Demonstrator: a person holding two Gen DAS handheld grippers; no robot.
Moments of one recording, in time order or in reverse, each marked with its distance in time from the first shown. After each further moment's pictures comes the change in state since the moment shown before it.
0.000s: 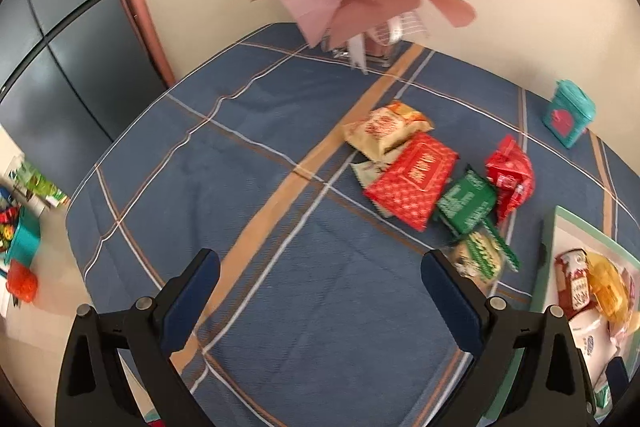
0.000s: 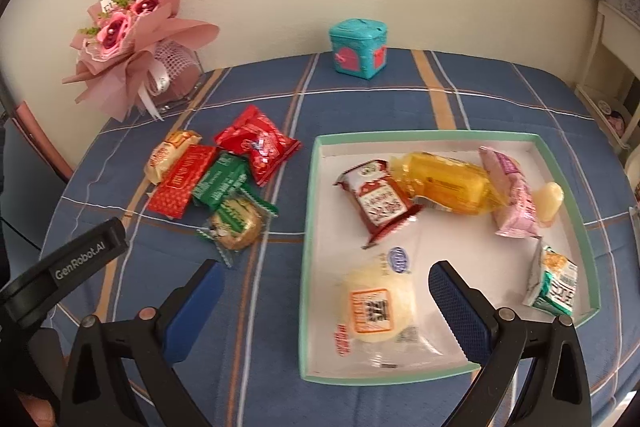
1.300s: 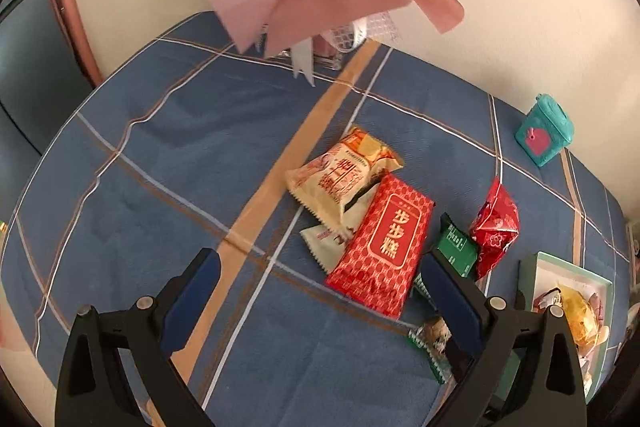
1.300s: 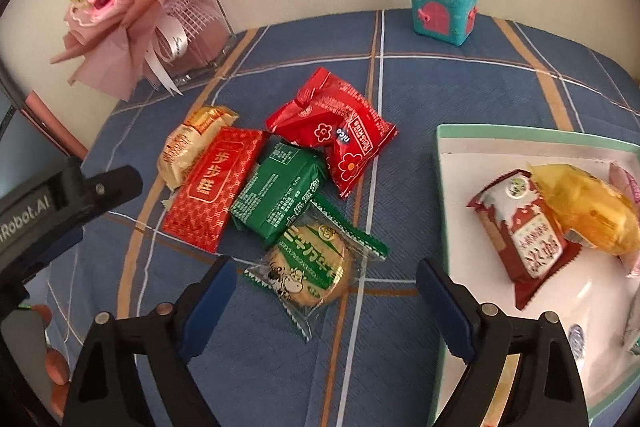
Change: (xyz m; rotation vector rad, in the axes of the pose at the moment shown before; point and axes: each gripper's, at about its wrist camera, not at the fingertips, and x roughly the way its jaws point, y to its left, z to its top) left arm 0.073 -0.008 0.069 0.079 0.079 -0.275; right arm 0.104 0.062 0.035 -0.013 0.133 0.093
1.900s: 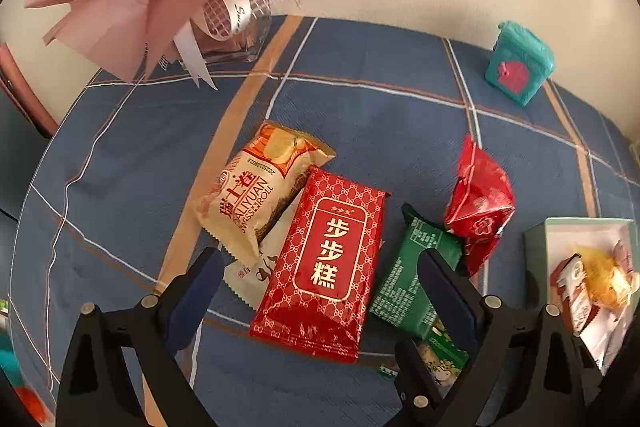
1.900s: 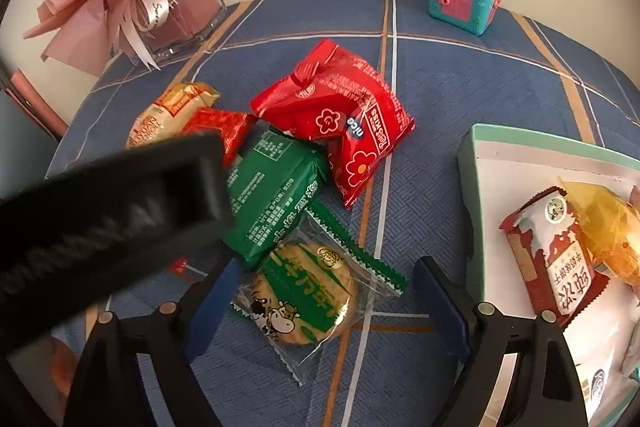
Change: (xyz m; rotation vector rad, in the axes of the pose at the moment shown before) left arm 0.050 -0.061 0.009 0.256 0.050 -0.015; right arm 0.042 0.009 0.016 -0.038 0.064 -0.046
